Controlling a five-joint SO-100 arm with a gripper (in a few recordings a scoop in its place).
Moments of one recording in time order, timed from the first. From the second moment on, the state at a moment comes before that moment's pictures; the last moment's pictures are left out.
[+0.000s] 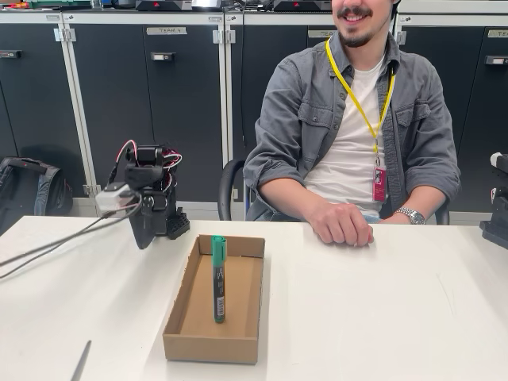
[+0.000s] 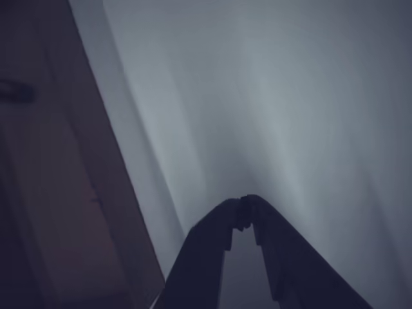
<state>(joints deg) -4.4 183.8 153.0 82.4 -64.2</state>
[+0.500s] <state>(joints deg) -12.9 172.8 112.1 79.2 -58.8</state>
